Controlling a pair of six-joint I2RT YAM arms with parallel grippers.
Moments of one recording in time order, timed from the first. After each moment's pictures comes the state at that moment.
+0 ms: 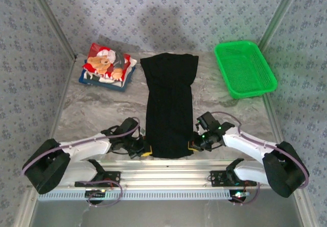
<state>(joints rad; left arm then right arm) -0.77 1.20 0.41 -0.25 0.56 -1.13 0.60 1.18 0.50 -0.54 -0.45 0.83</state>
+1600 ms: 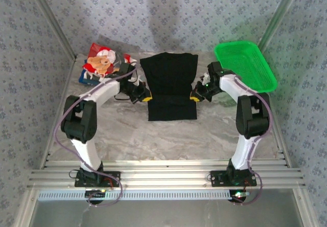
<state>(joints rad) -0.34 1.87 1.38 -0.65 0.64 -0.68 0.17 1.91 1.41 -0.78 -0.61 0.53</state>
